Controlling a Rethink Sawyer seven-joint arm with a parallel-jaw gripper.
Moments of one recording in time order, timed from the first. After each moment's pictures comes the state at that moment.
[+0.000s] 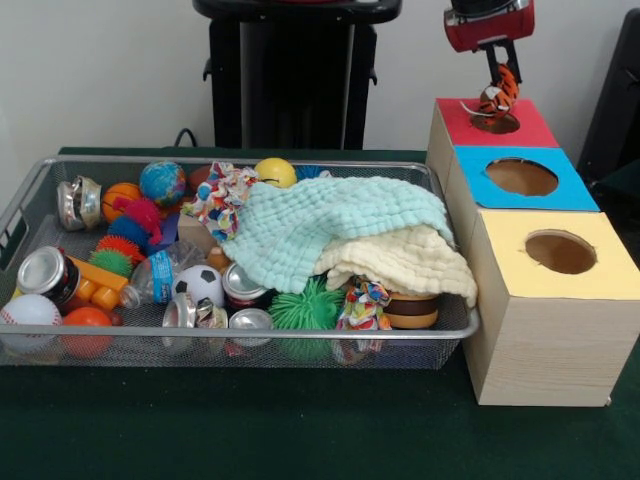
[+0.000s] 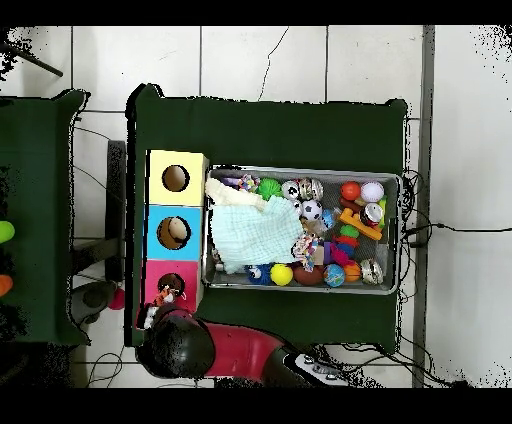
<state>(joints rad) -0.47 -0.84 0.63 2.55 0.29 -0.01 1.76</state>
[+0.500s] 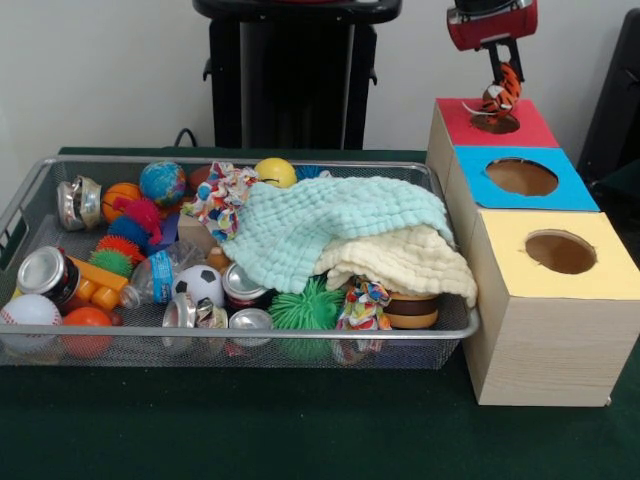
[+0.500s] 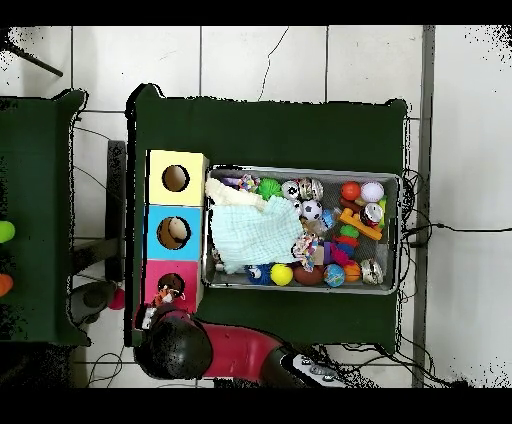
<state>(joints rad) -0.46 -0.85 0.63 2.55 0.29 -0.01 1.76</state>
